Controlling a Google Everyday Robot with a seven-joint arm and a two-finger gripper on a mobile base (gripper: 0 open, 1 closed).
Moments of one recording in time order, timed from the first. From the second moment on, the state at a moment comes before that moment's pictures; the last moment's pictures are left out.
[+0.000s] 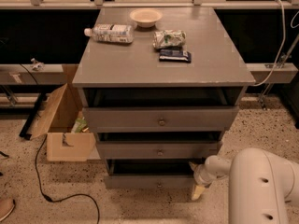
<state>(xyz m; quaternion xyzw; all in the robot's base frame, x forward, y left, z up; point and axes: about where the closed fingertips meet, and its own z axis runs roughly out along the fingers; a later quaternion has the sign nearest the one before) 0.586 -0.231 0.192 -0.69 0.70 0.04 0.18</state>
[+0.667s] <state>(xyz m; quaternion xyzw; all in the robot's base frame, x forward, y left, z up) 0.584 -0.224 0.187 -0.70 0.69 0.06 0.18</state>
